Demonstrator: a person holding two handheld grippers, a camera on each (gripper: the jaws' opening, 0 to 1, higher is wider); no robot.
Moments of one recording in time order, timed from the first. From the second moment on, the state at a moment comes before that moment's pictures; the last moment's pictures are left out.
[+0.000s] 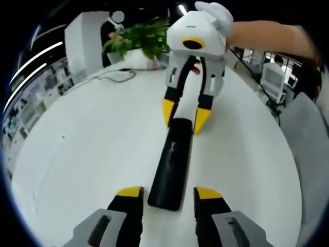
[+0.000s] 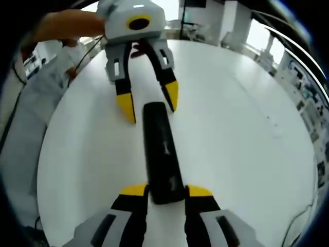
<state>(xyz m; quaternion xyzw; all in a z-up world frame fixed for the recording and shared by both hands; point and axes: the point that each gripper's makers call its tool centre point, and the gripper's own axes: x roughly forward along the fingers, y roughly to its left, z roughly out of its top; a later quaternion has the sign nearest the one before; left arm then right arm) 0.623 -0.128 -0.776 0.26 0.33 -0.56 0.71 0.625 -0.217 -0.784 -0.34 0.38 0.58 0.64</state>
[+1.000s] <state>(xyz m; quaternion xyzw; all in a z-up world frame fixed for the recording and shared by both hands) 0.622 -0.128 -0.781 0.30 0.35 -0.58 0.67 0.623 -0.220 -0.785 -0.40 0.39 0.59 0.59</state>
